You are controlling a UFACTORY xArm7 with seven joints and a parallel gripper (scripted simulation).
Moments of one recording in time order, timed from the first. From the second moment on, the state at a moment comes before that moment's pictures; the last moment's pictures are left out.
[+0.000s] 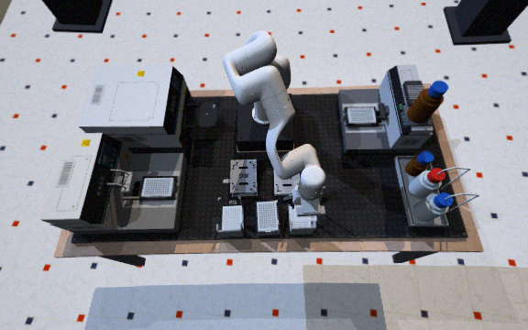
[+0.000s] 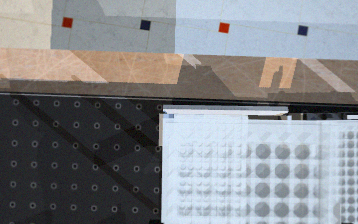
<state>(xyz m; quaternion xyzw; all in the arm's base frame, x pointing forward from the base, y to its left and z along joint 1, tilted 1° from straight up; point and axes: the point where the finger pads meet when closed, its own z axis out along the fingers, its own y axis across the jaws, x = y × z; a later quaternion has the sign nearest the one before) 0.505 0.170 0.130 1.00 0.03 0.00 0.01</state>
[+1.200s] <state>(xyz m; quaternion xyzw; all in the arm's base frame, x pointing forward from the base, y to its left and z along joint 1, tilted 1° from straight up) 0.505 0.170 0.106 1.00 0.03 0.00 0.01</state>
